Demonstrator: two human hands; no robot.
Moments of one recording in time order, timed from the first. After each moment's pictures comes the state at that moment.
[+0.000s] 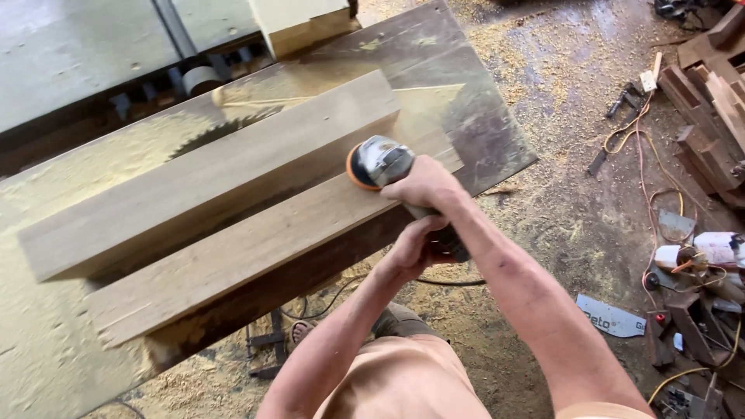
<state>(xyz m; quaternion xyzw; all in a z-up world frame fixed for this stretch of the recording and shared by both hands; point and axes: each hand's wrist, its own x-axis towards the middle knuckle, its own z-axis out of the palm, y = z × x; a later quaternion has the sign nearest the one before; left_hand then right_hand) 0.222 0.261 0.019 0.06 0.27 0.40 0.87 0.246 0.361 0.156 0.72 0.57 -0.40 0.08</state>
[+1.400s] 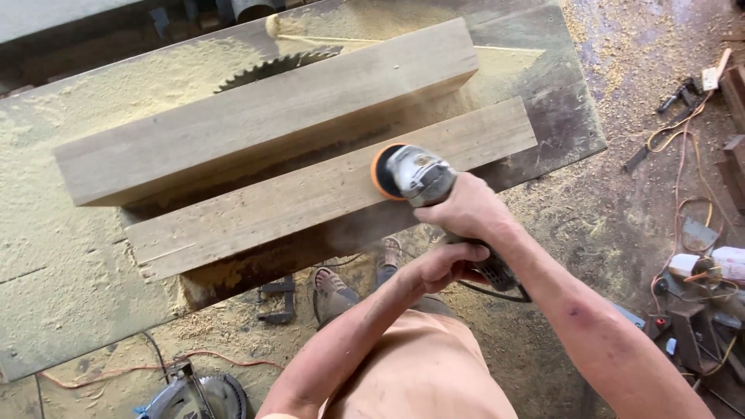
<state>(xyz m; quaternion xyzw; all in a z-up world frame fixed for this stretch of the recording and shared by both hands) 0.185 0.190 -0.009 0.09 0.16 0.39 0.90 0.200 0.292 0.153 0.72 0.56 -0.39 0.13</state>
